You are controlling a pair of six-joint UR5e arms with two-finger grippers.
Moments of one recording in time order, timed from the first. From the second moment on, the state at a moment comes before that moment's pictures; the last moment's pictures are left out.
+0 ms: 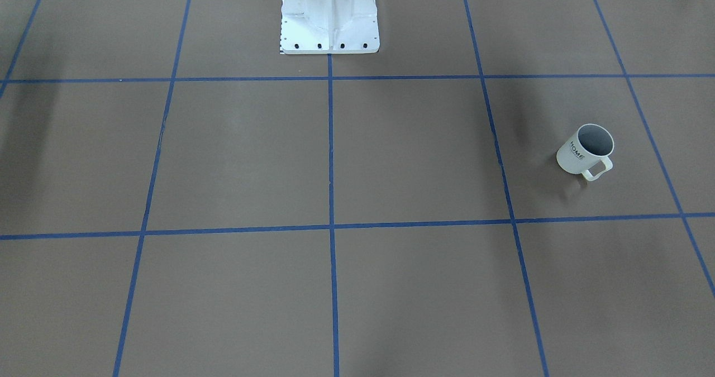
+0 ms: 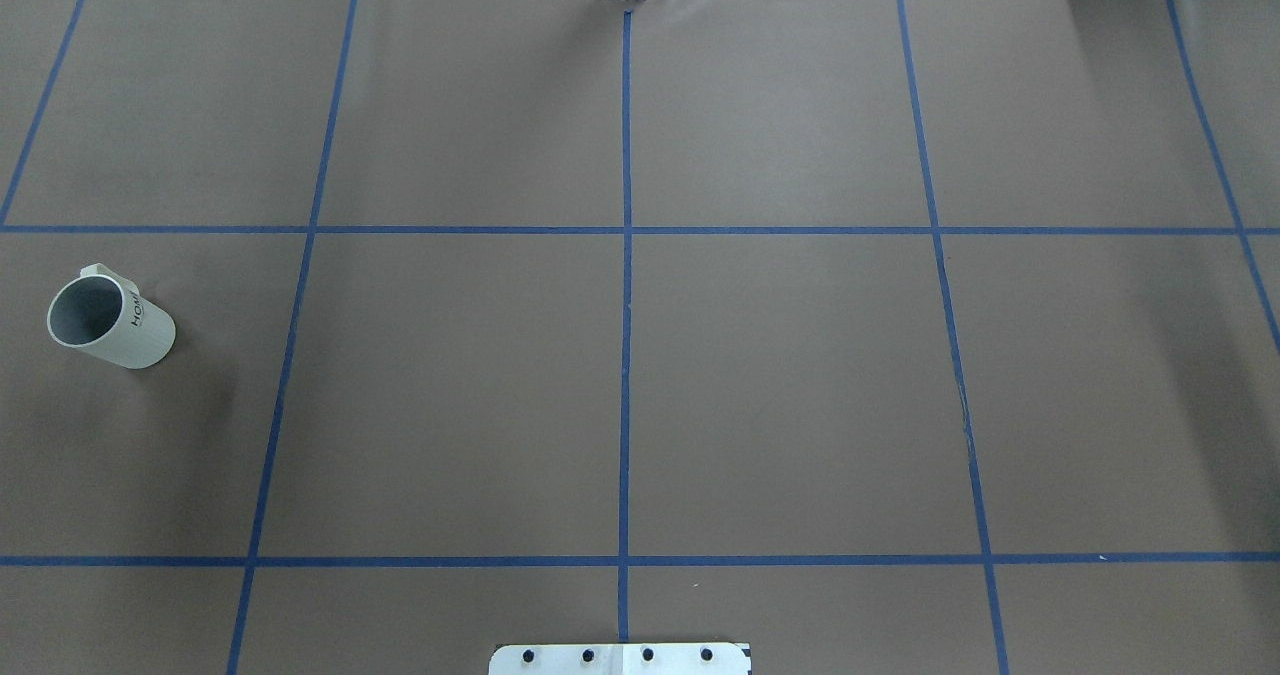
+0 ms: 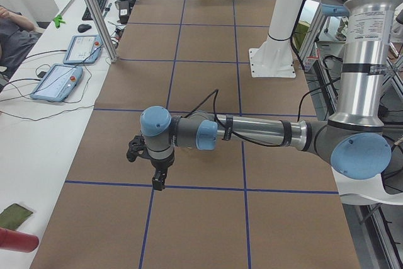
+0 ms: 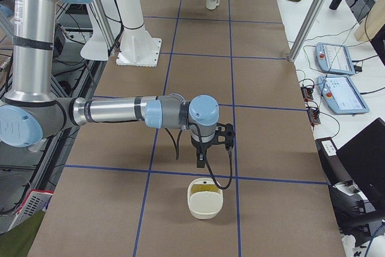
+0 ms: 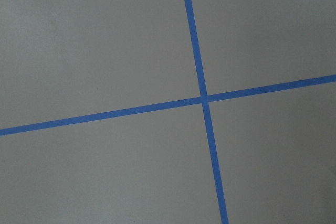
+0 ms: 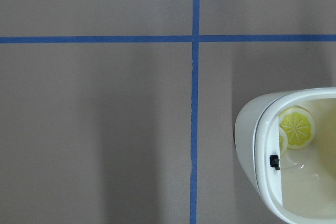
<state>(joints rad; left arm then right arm) -1.55 -1.59 -1.62 -1.58 -2.27 0.09 1.59 -1.72 1.83 -1.68 2.40 0.00</state>
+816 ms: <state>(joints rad) -1.55 -1.57 -1.65 -1.58 -2.27 0.09 1.59 -1.65 1.76 -1.68 2.39 0.00</state>
